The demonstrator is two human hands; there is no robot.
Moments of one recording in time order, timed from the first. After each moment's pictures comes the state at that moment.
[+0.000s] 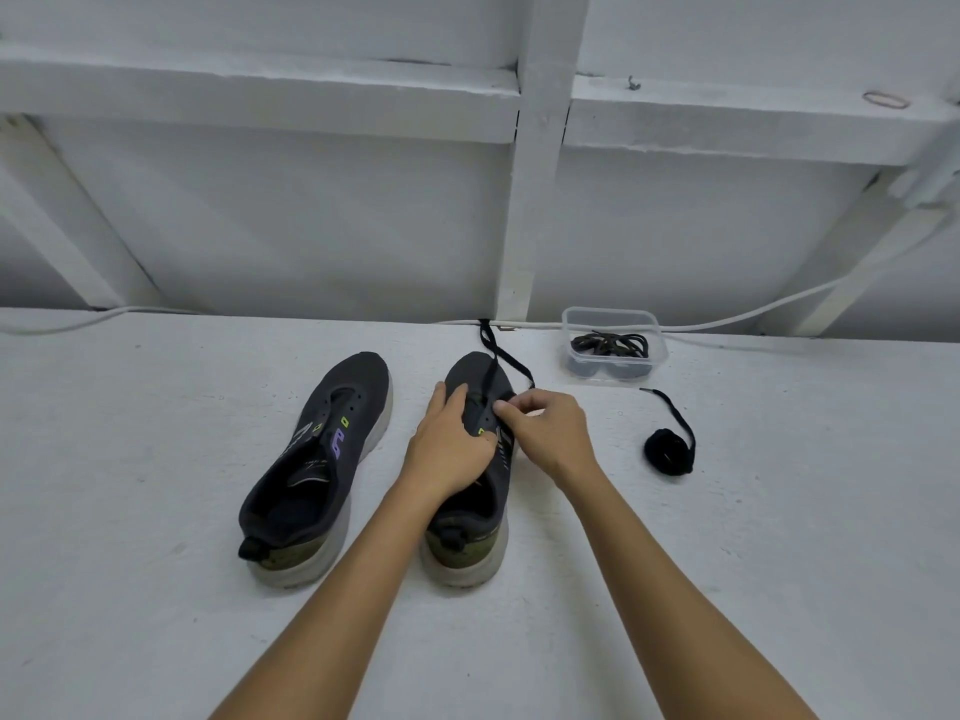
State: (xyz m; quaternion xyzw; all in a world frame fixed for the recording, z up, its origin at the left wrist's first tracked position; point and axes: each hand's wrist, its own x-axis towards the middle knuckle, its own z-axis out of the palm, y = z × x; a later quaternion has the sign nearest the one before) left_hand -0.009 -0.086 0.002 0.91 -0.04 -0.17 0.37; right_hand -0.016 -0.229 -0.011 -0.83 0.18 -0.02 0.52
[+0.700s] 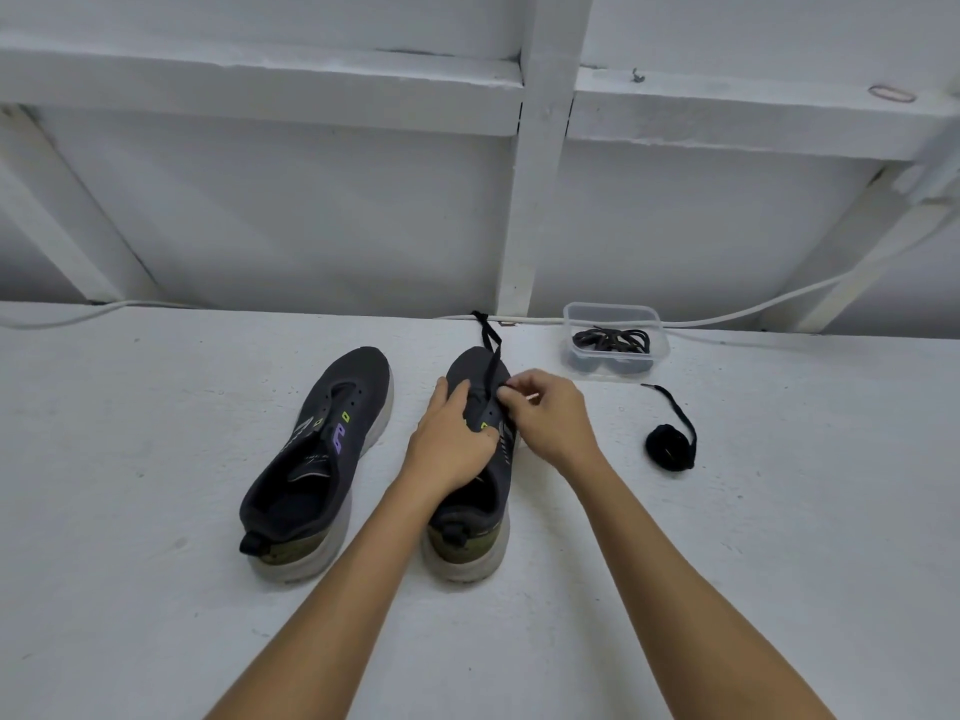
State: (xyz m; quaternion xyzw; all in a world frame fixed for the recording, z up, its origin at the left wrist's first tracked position) left_hand -0.008 -0.083 -0.002 0.91 -0.04 -0.17 0.38; right_hand -0.007 -0.229 -0.008 -0.84 0.14 -0.05 0.52
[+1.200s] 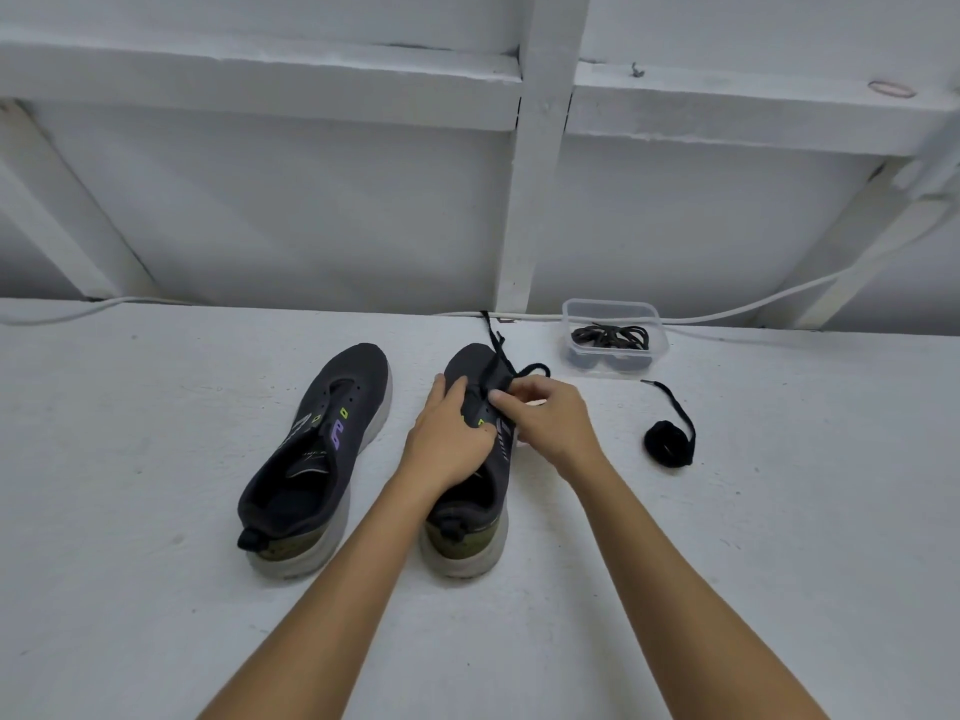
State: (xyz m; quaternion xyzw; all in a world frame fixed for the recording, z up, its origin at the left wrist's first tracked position) left_hand -0.009 -0.083 -0.001 0.91 -0.04 -0.17 0.38; right_hand -0.012 -0.235 -0.016 -0.79 0.18 -0.01 0.58
